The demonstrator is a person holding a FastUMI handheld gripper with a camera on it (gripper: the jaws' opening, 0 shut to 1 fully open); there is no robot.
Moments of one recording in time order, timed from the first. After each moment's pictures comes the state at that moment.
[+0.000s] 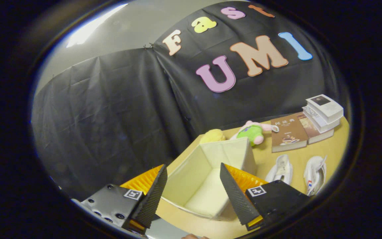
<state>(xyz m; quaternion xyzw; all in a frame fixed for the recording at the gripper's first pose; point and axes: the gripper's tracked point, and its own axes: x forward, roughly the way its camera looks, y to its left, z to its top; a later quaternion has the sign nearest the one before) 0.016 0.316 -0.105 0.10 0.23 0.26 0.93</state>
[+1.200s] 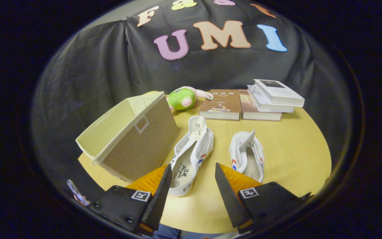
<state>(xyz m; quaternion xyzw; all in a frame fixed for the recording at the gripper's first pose) 0.005 0.141 -0.202 -0.05 0.35 0.11 0.93</state>
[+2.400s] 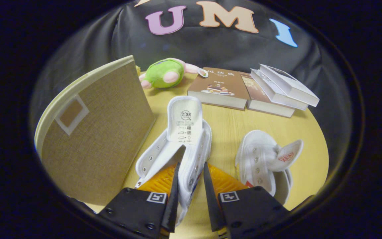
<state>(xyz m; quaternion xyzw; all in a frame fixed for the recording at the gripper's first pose) 0.084 0.139 -0.286 -0.12 0.42 0.05 0.90</state>
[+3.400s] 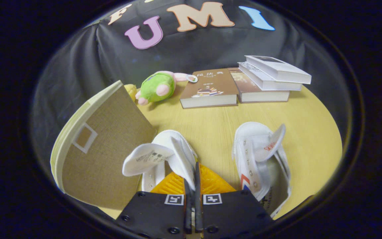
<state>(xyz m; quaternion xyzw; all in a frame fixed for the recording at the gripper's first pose) 0.077 0.133 -0.262 0.02 0.41 0.04 0.91</state>
